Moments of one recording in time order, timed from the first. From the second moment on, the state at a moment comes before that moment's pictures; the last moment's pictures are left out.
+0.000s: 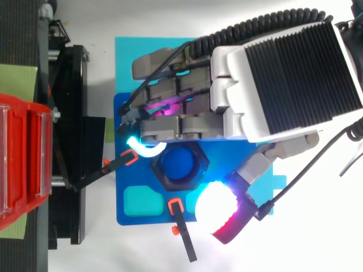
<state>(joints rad) 0.02 -2.24 -1.09 -2.94 -1.94 -1.41</state>
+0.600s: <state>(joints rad) -0.01 -2.24 -1.09 -2.94 -1.98 -1.42</state>
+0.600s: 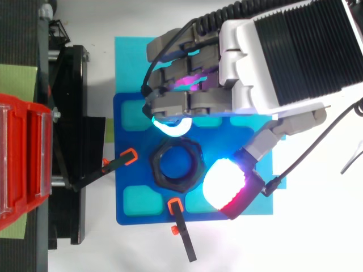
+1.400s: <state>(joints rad) -0.03 -2.24 -1.09 -2.91 -1.99 -1.42</state>
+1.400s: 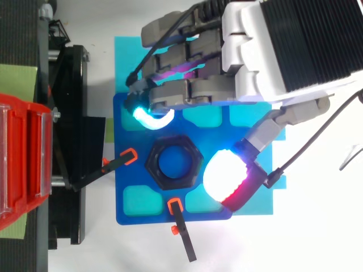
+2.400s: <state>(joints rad) 0.01 -2.24 -1.09 -2.92 -1.98 -1.42</state>
